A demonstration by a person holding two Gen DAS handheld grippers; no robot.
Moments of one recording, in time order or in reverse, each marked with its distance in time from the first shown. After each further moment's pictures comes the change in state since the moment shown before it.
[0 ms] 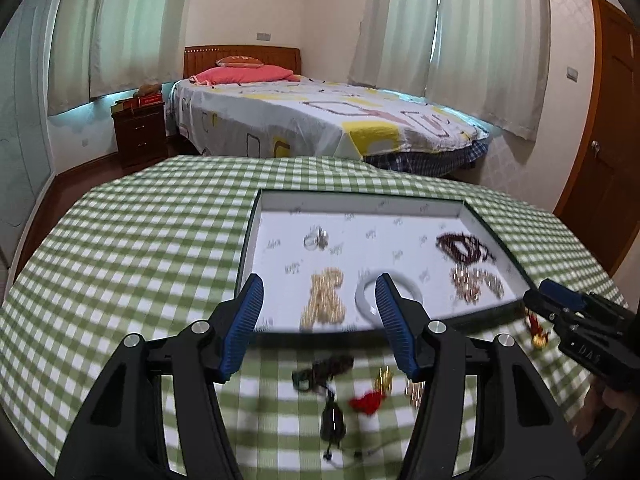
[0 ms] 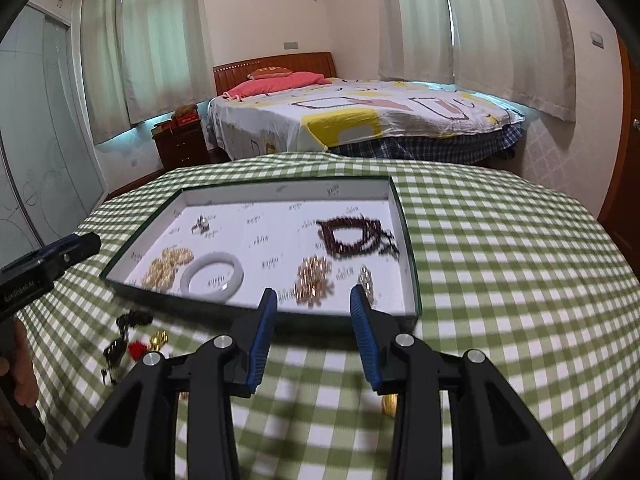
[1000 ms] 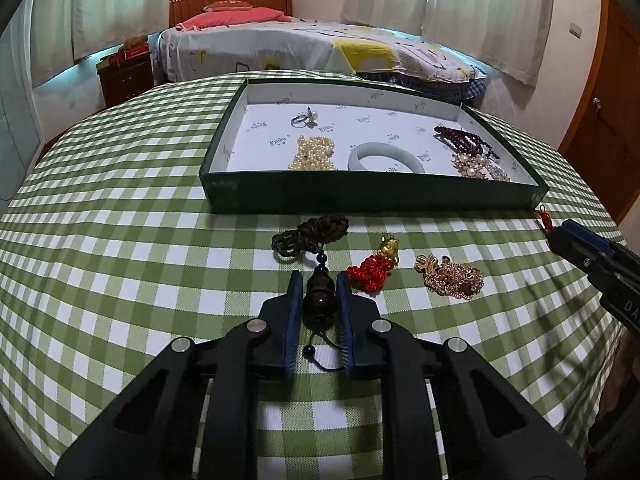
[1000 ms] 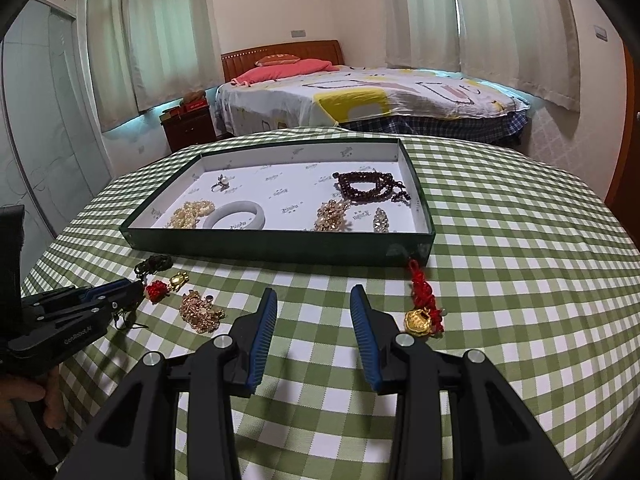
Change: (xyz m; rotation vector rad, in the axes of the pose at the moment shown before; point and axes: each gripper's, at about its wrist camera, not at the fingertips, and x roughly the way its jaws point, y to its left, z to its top) left arm 0.019 -0.008 -0.072 0.029 0.216 -0.020; right arm -0.013 0.012 -0.040 -0.010 0.040 0.029
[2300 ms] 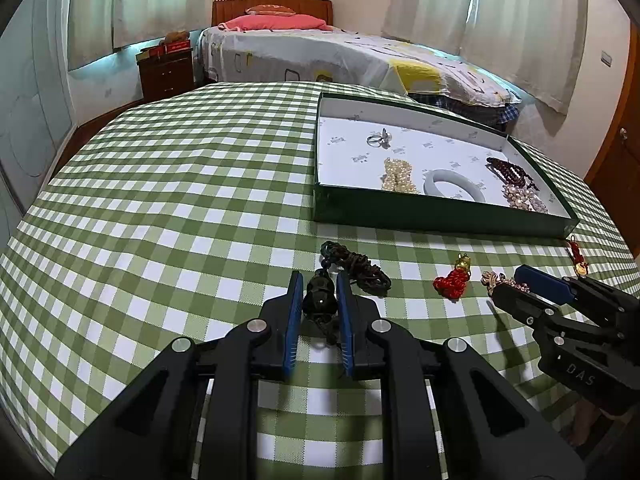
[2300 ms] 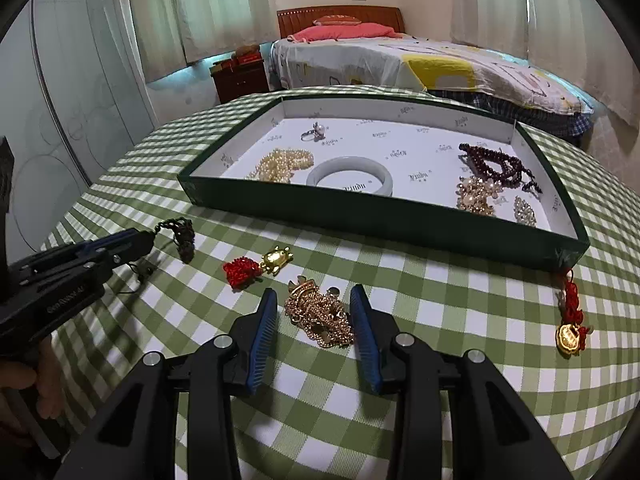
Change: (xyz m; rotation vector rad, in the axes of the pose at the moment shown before) left arm -0.025 0.054 0.000 -0.100 -0.035 0.092; right arm 0.044 0.078 -0.002 -0.125 0.147 0.143
